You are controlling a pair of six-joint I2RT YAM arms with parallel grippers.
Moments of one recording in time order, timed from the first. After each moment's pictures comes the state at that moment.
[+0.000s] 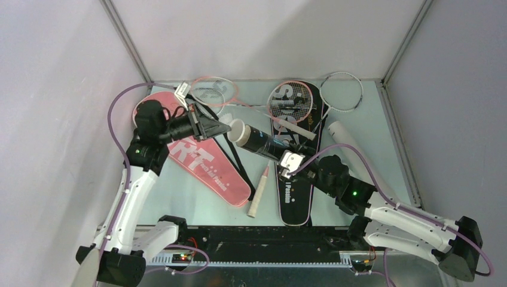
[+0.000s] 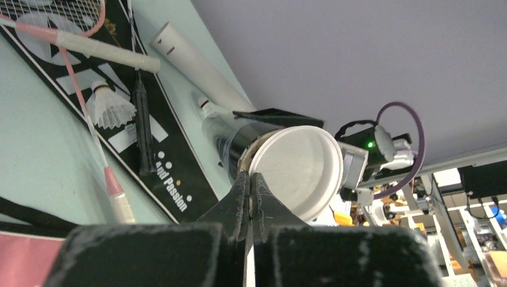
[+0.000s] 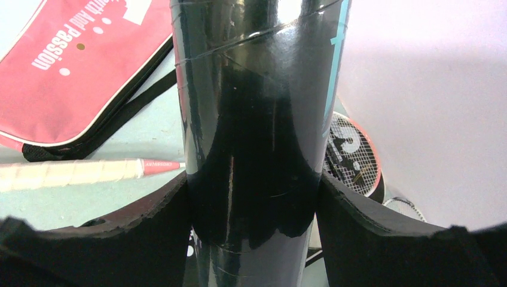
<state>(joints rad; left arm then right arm) -0.16 0.97 1.06 -0.25 0.92 -0.76 0.97 0.84 0.58 0.07 0.13 -0.57</state>
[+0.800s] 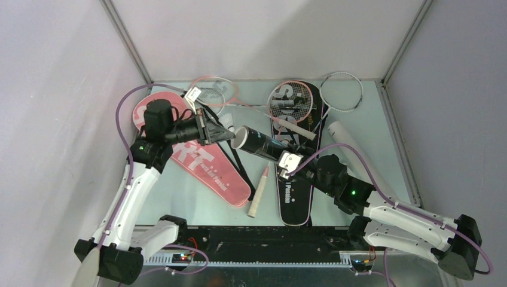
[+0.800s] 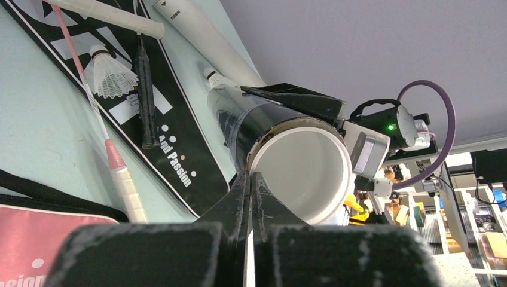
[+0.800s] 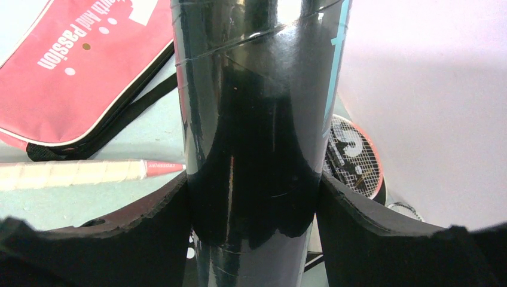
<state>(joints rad) -0.23 1.01 1.09 -0.41 0.90 -0.65 0.98 0.86 0.60 0.08 0.12 -0.58</state>
